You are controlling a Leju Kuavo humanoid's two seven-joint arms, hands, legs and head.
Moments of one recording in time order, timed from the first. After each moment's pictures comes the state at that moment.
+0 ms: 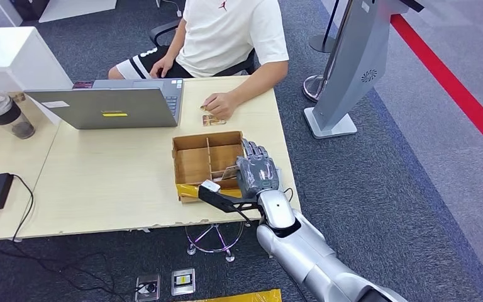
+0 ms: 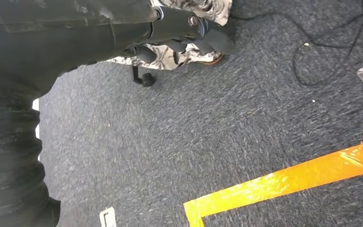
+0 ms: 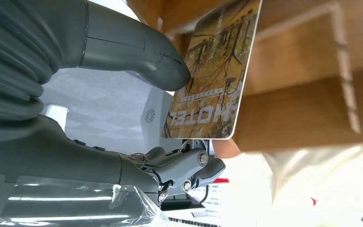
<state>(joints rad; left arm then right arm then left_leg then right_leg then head) -0.09 0.23 -0.62 -0.36 0.20 0.30 0.19 -0.61 0.13 0.75 -0.72 1.14 -0.30 0.26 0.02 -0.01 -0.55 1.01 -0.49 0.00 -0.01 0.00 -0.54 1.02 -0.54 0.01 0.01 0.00</state>
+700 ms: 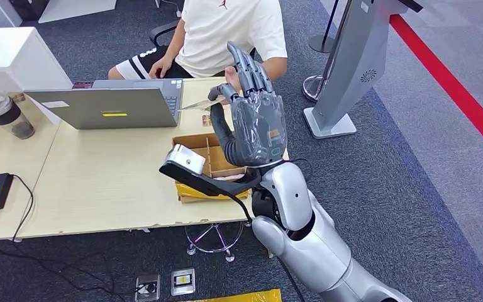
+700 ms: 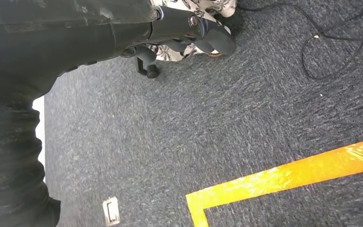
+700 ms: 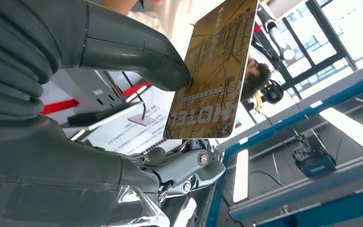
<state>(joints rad) -0.08 0.20 -0.56 -0.36 0.18 0.31 0.21 -0.62 0.10 0.76 -1.47 1.17 -0.32 0.28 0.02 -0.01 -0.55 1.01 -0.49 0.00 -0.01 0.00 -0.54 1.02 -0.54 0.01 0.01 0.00</state>
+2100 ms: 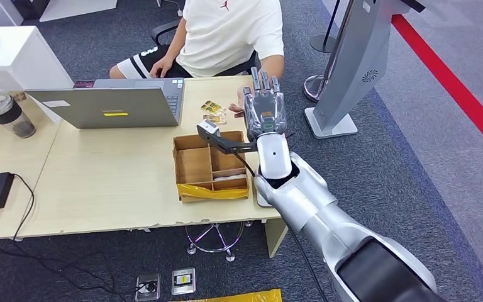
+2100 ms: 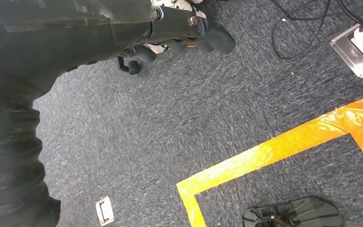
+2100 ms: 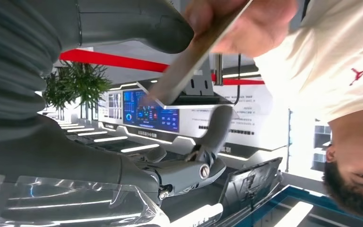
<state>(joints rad) -0.09 0.15 -0.57 -0.35 0.12 0.28 0.17 -0.91 0.16 0.76 -0.62 1.38 -0.31 0.47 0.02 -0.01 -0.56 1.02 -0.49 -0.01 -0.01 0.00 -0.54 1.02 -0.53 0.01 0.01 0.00</state>
